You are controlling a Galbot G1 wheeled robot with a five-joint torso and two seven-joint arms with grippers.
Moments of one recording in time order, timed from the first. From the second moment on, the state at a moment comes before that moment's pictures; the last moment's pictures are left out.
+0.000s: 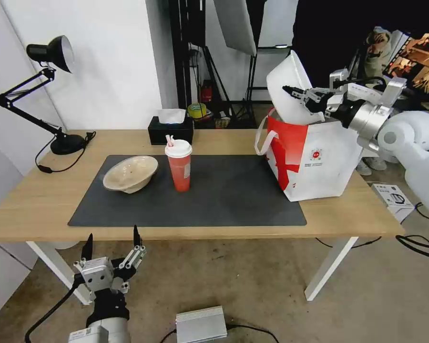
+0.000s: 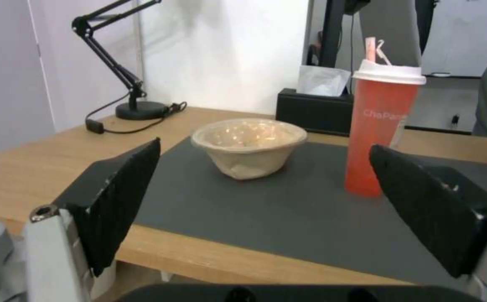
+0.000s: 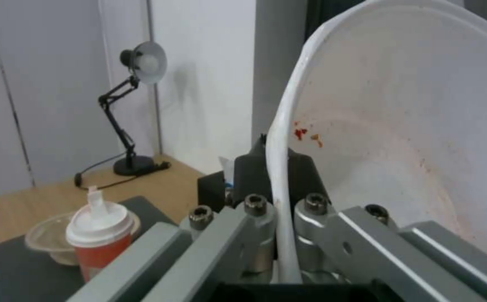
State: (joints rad) left arm 1.93 -1.48 -0.37 -2.42 0.06 -0.10 -0.41; right arm -0.24 0.65 -0.04 1.52 1.14 -0.22 -0.49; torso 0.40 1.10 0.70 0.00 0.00
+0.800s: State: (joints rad) left arm 1.93 -1.47 -0.37 -2.42 0.09 -0.11 -0.41; right arm -0.28 0.62 -0.02 1.55 1.10 -0.22 -0.46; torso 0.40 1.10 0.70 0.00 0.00
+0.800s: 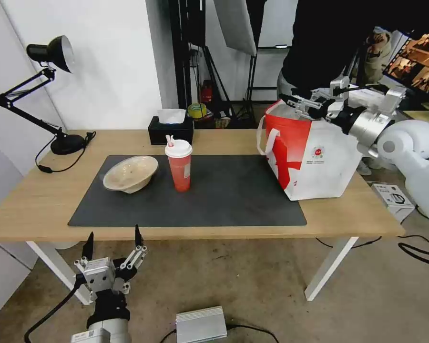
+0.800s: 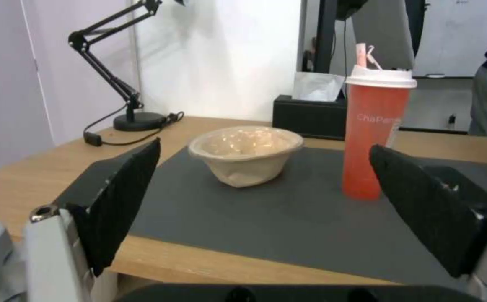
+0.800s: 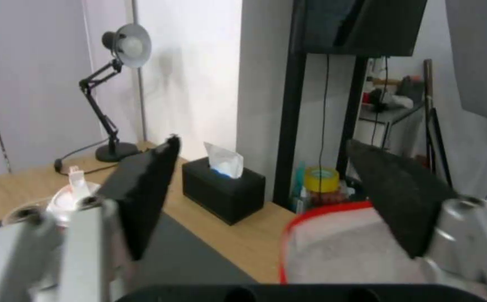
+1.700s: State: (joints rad) left arm 1.94 -1.46 -0.39 -2.44 0.09 -0.11 -0.41; right arm -0.44 0.56 0.14 1.78 1.09 -0.14 -0.31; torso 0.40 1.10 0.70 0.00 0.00
